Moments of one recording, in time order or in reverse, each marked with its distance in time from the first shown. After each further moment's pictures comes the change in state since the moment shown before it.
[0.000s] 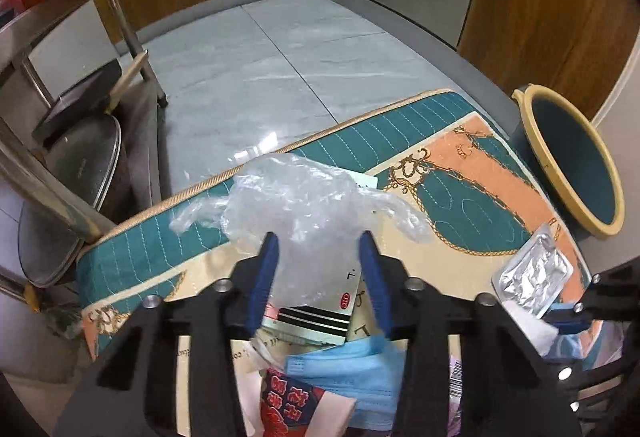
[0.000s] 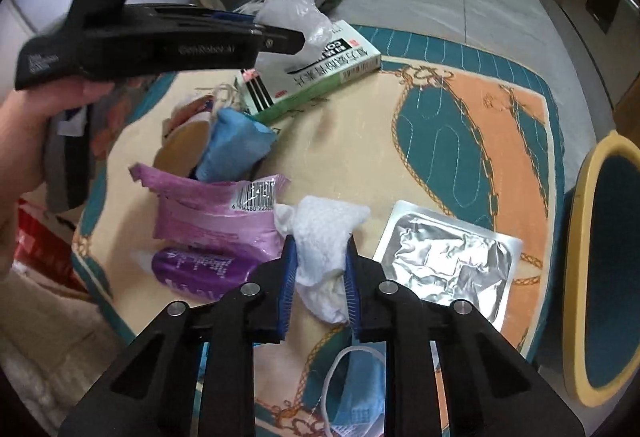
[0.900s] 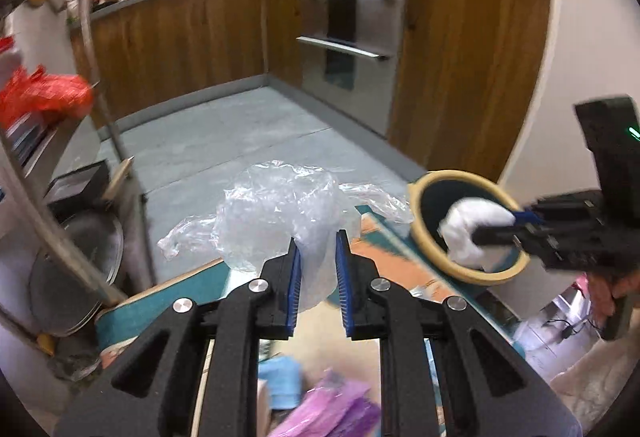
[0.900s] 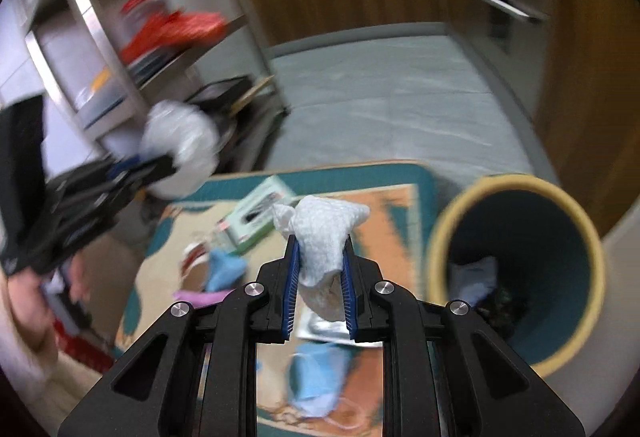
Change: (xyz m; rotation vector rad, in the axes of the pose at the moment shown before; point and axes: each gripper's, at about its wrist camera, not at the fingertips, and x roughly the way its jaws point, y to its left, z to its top) left arm -0.149 -0.064 0.020 0.083 -0.325 -0.128; right arm -0.157 -0.075 -0.001 0.263 -0.371 -0.084
